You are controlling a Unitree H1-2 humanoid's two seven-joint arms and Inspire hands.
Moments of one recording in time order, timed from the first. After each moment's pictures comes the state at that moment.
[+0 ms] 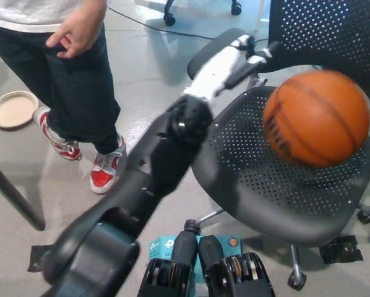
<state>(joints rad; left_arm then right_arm) -1.08 -0.03 -0.28 0.95 0.36 0.04 0.08 -0.78 -0.39 -0.37 0.37 0.43 0.20 -0.17</state>
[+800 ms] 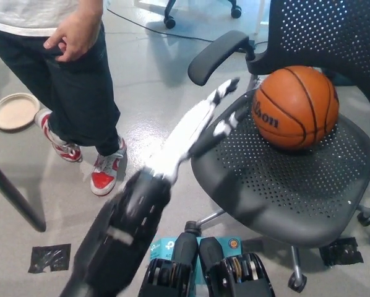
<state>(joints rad) -0.53 0.07 -0.32 0.11 0.34 0.03 -0.06 -0.40 -0.30 -0.19 -0.28 0.37 0.23 -0.12</state>
